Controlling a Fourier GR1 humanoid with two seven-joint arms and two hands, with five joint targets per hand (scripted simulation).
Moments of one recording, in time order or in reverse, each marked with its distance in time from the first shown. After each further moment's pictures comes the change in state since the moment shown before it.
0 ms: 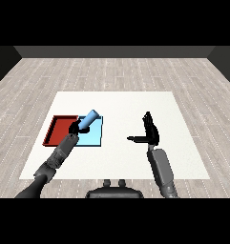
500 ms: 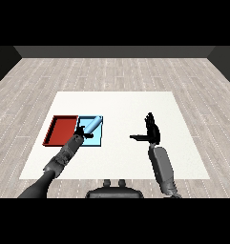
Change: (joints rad) left arm -0.100 -0.105 0.018 0.275 -0.020 -0.140 0.112; right arm -0.032 -0.011 -0.061 0.115 -0.029 0.022 -0.050
